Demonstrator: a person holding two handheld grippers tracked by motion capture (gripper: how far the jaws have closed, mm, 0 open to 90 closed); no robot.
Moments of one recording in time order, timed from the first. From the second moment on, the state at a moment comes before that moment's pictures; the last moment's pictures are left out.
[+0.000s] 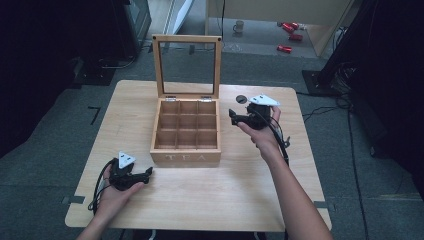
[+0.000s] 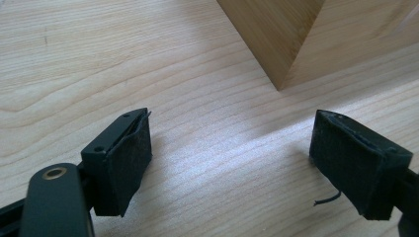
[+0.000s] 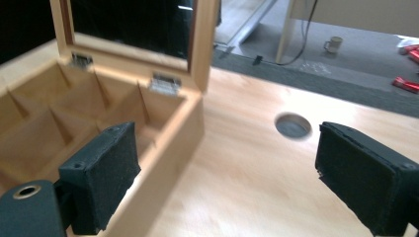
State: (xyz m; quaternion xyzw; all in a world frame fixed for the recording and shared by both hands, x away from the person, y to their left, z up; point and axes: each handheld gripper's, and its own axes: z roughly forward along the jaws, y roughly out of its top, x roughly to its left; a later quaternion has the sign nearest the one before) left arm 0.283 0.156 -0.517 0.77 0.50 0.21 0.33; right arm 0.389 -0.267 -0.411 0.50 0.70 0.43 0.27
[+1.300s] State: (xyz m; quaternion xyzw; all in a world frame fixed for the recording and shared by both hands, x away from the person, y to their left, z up) left arm 0.283 0.154 -0.518 0.78 0.50 0.21 0.32; right arm 0.236 -0.396 -0.508 0.61 0.68 0.31 0.27
